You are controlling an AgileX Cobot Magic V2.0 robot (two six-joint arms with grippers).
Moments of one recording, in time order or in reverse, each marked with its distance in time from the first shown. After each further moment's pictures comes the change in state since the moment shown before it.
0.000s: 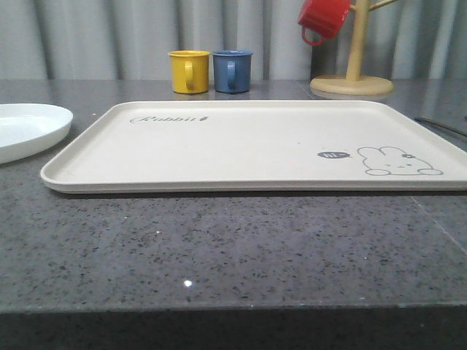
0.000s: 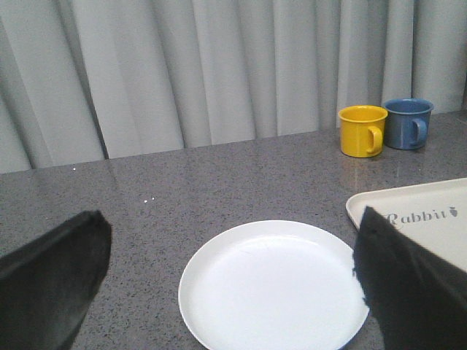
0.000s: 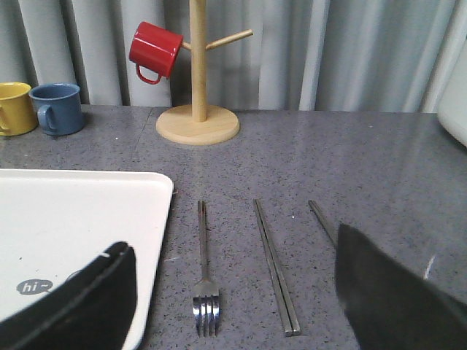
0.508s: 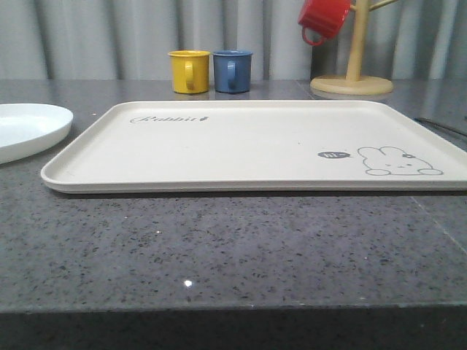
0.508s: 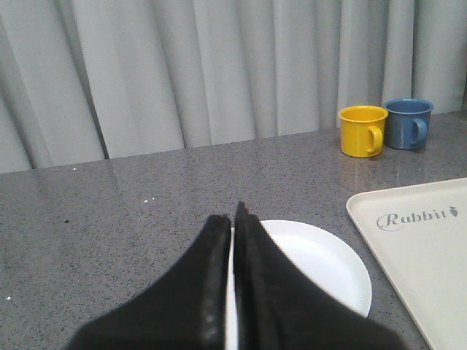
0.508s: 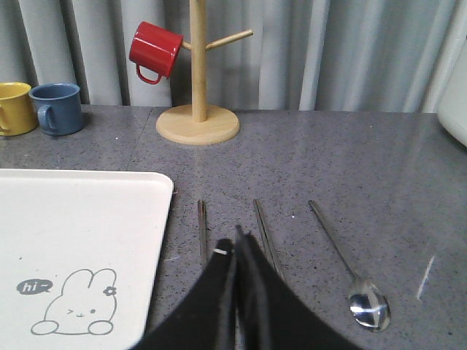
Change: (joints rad) left arm 0.000 0.000 0.000 -0.001 0.000 0.000; right arm 0.000 0.000 0.000 0.000 0.000 0.000
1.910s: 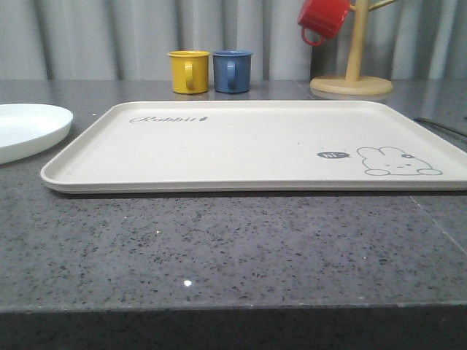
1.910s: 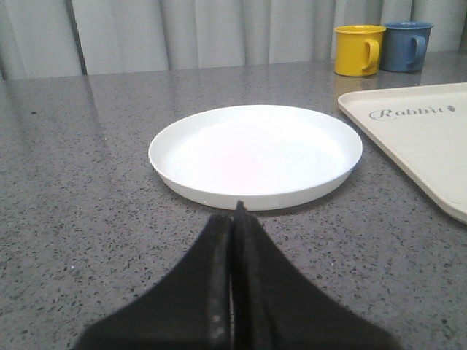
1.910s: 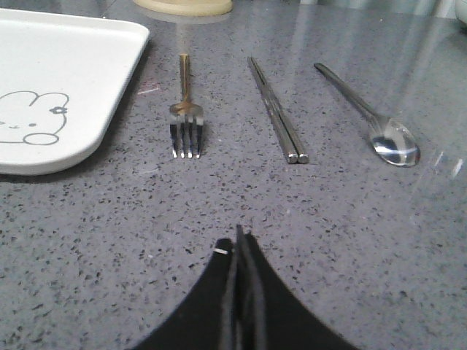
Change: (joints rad) left arm 0.000 -0.379 0.507 -0.069 -0.125 0.000; right arm 0.000 -0.311 0.545 -0.071 -0.164 0.000
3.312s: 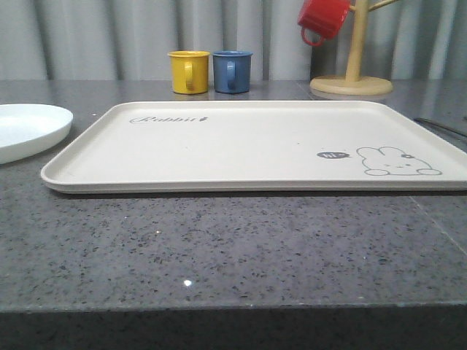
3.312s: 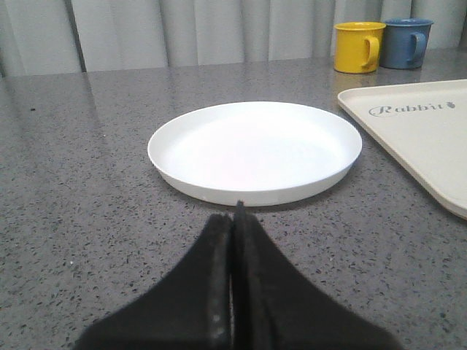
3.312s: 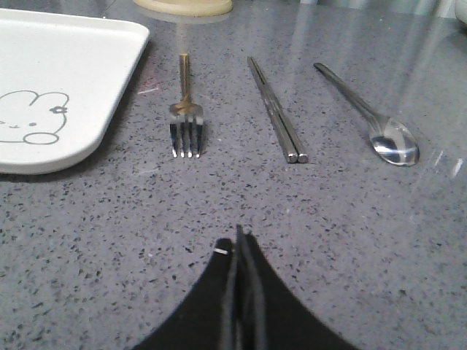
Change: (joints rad) left arm 0.000 0.000 0.000 0.000 0.017 0.000; right arm 0.000 0.000 0.000 0.000 0.002 0.000
